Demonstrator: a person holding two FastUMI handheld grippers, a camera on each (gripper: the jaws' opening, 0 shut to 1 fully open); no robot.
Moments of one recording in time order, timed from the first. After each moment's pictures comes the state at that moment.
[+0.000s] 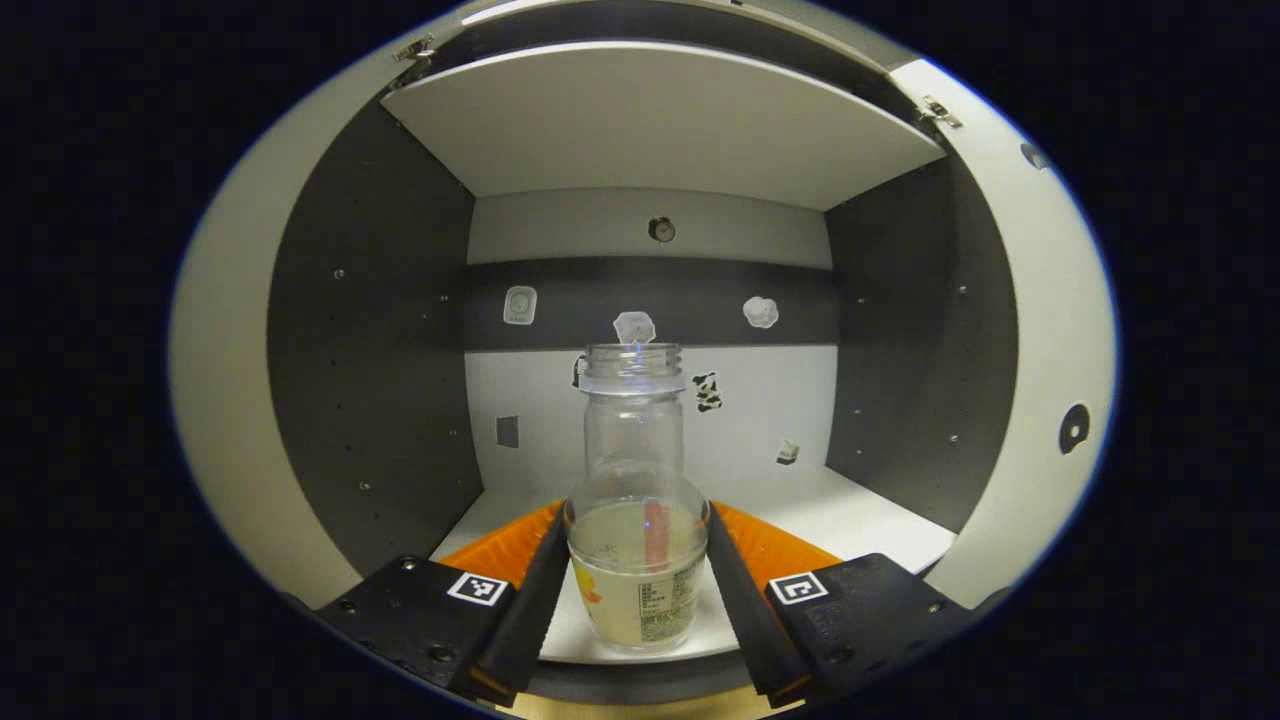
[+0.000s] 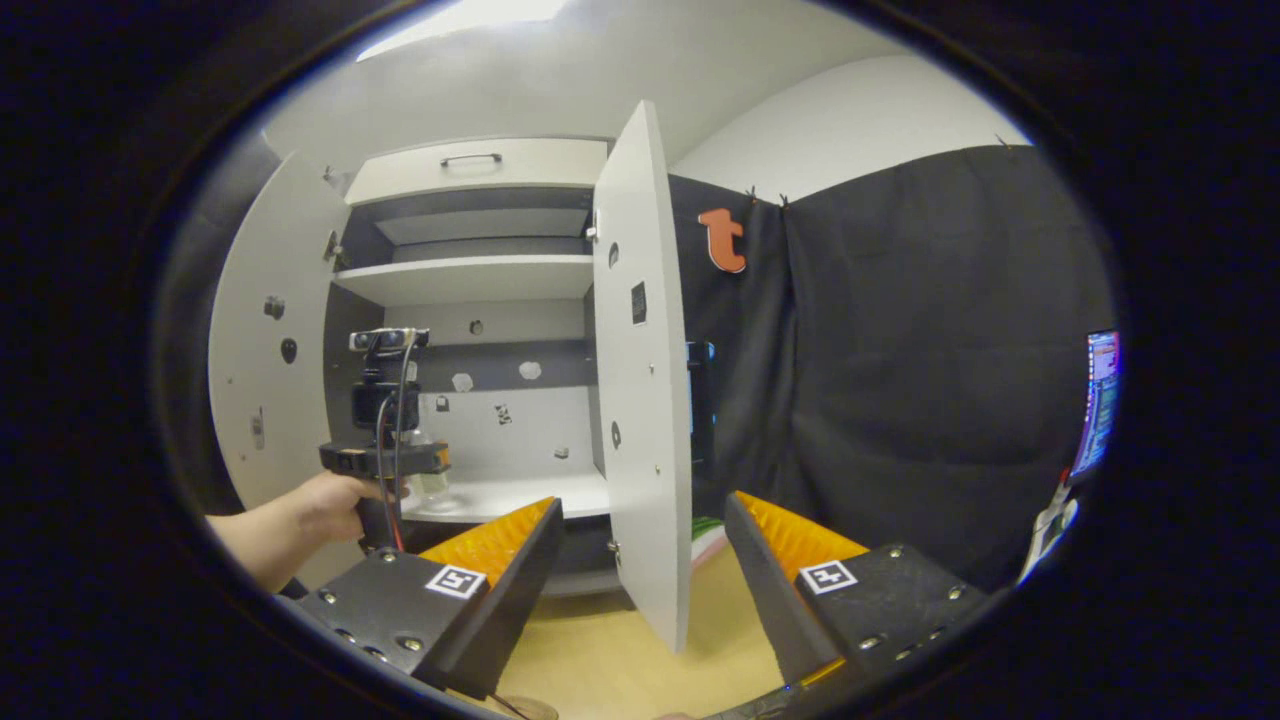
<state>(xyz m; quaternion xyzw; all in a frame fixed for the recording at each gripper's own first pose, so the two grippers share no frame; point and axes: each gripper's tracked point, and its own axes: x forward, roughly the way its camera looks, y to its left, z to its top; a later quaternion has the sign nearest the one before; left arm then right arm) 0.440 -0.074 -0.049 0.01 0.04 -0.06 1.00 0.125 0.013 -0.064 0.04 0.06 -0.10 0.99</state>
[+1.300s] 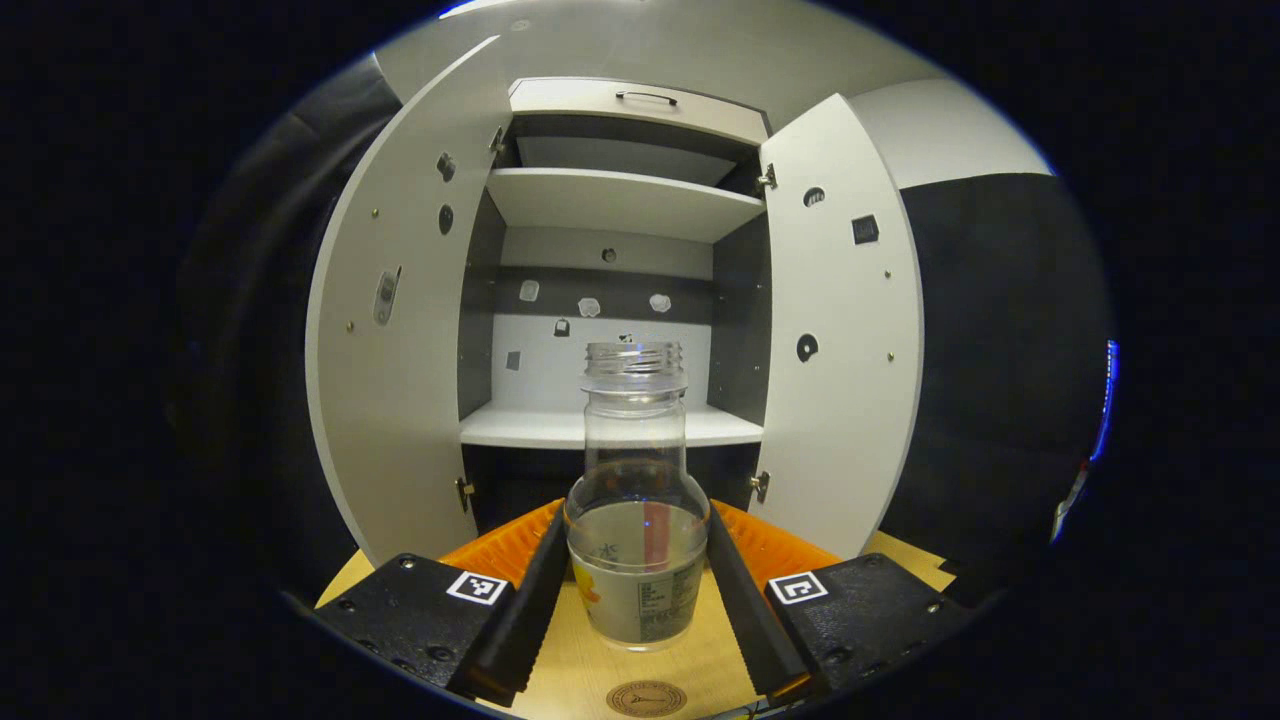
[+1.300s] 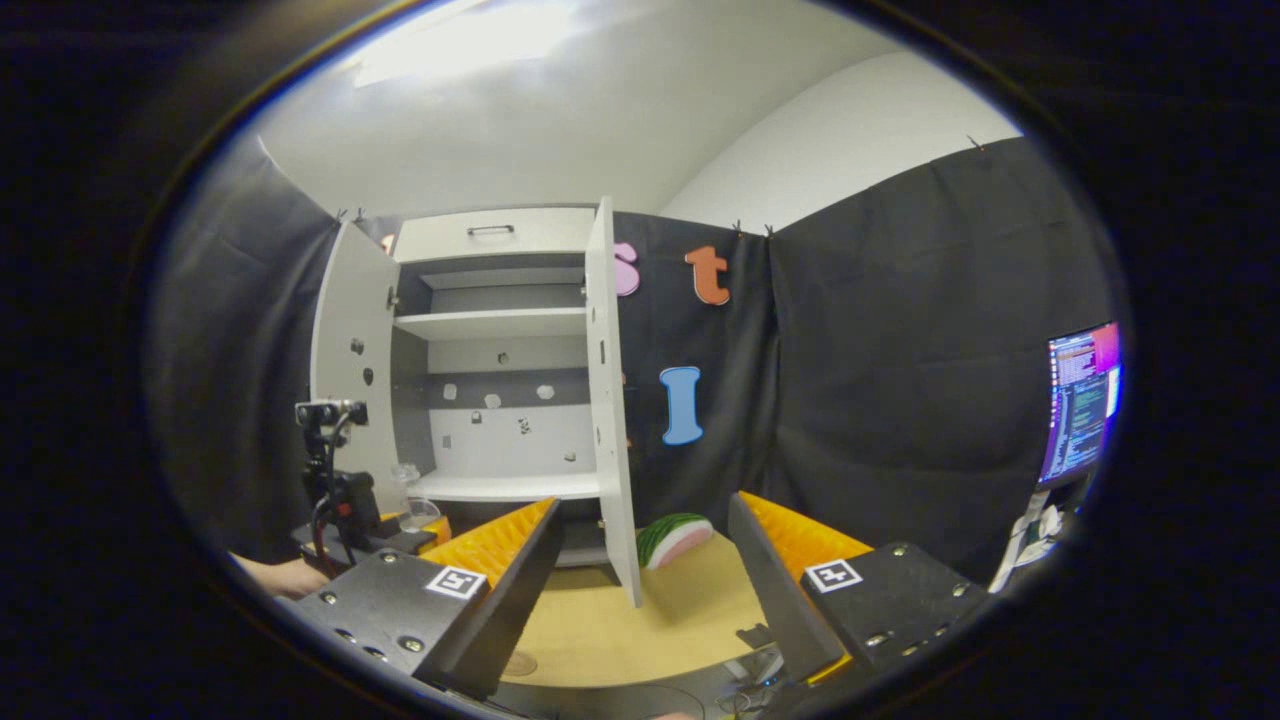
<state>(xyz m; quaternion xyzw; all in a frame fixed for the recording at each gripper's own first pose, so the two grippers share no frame) 0.130 -0.105 -0.143 -0.02 0.02 -0.11 0.99 -0.059 -0.033 -0.034 0.05 0.03 -0.06 1.00</state>
